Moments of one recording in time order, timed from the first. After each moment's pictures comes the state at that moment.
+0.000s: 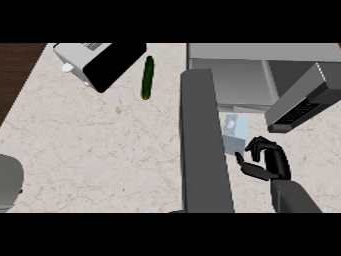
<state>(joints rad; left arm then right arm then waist) 0.62 0.06 0.52 -2.31 0.80 -0.62 0.11 -0.46 -0.13 -0.29 -0.25 0.13 0.04 -1.07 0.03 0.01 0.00</state>
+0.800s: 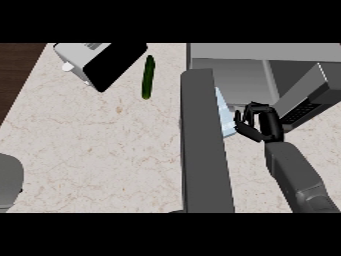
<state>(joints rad) 0.58 0.08 0.54 -2.29 0.82 -0.61 0.15 -0.70 -0.16 -0.30 -0.23 0.15 -0.04 -0.98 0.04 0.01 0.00</state>
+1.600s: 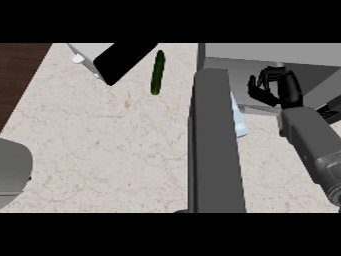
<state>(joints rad) 0.49 0.11 0.54 -2.29 0.83 -0.62 0.17 -0.93 -0.30 -0.29 -0.13 0.20 -0.15 -0.80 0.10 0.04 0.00</state>
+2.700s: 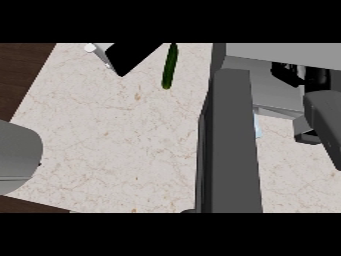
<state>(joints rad) 0.37 0.17 0.51 -2.23 0.82 -0.61 0.19 -1.02 -0.41 -0.31 -0.10 0.22 -0.36 -0.70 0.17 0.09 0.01</state>
